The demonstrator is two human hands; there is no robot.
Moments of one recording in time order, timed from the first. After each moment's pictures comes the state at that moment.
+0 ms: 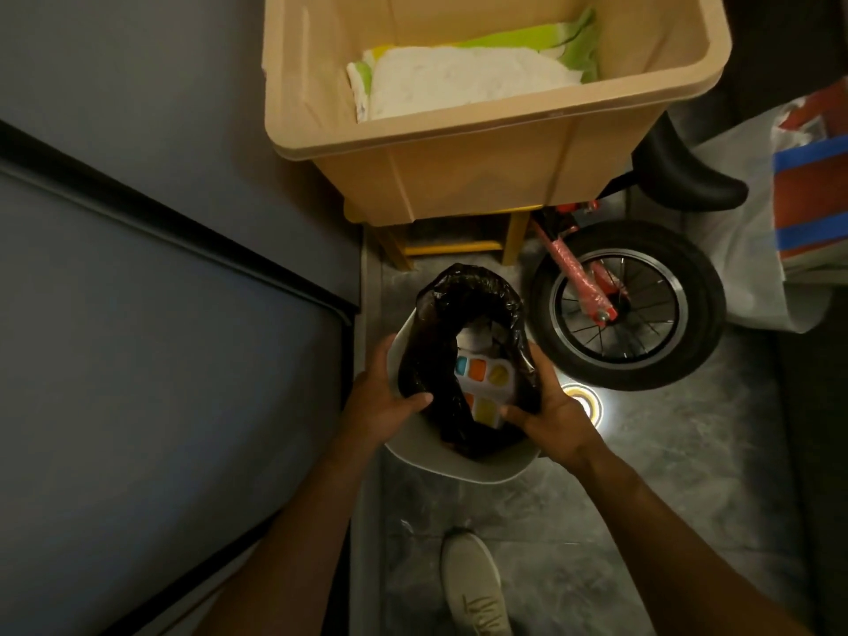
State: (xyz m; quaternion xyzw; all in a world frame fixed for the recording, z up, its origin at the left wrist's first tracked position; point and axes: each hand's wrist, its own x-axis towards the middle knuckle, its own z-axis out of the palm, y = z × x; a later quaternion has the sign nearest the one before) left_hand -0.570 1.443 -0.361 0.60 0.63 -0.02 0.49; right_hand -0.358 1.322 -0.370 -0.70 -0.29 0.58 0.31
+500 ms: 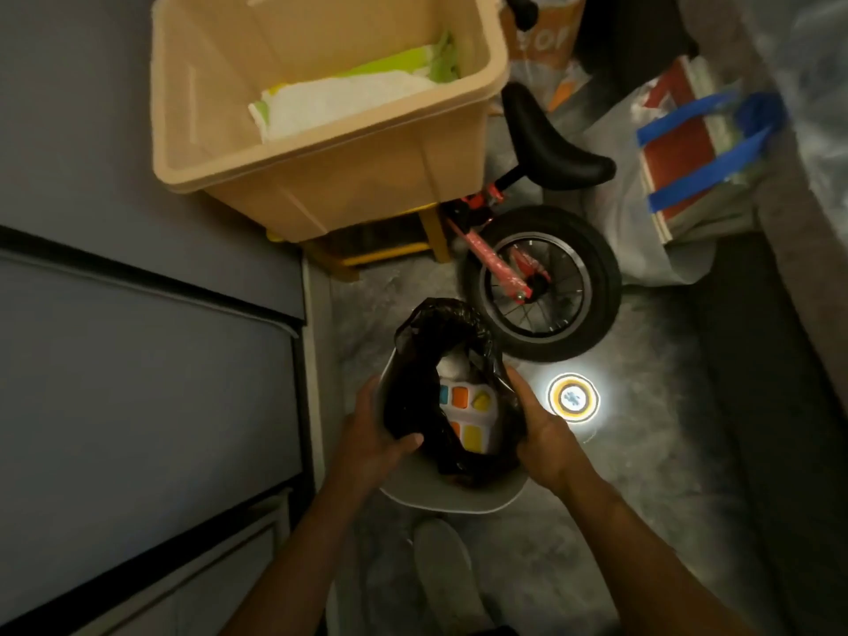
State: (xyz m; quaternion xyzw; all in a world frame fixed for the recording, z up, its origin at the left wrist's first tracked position) left_hand -0.520 1.343 -0.331 0.63 0.59 -0.03 0.50; right_hand -0.316 1.217 -0.366 -0.76 -0.34 0.50 0.25
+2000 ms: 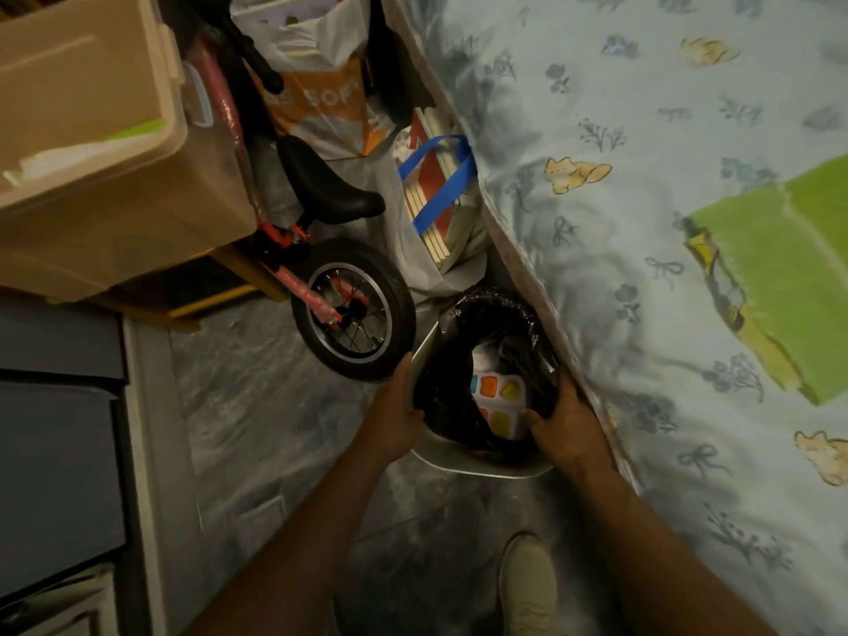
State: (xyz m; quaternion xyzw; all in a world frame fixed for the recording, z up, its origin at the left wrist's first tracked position) left_hand -0.248 1.200 -0.354 0.73 0.39 -0.05 0.57; right_hand -0.092 1.027 -0.348 -0.90 -0.13 0.35 0.24
